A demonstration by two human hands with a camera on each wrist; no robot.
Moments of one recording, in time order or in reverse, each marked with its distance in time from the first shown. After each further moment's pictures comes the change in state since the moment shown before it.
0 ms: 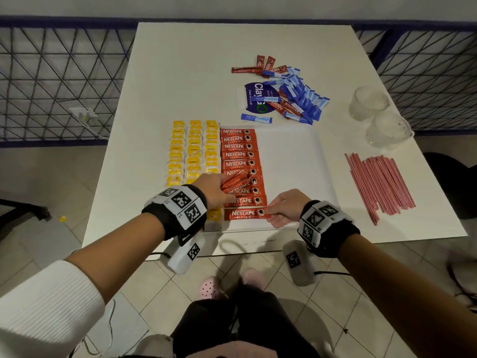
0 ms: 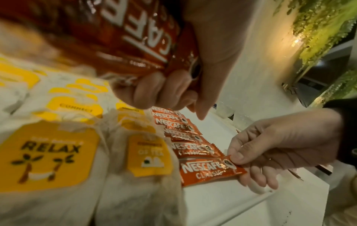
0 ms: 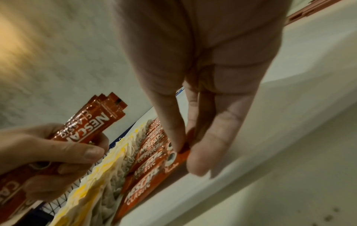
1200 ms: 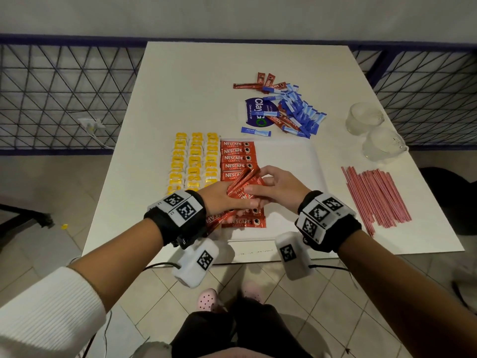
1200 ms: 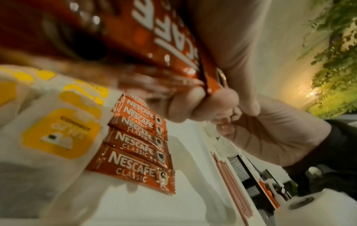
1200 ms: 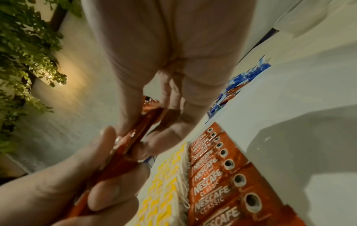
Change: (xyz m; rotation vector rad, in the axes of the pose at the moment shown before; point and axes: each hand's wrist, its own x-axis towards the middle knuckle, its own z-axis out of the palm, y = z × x) left_hand -0.011 0.014 -0.002 -0.465 -0.236 0.205; right_hand -0.025 -0.044 -0.008 0.179 -0.098 -0.459
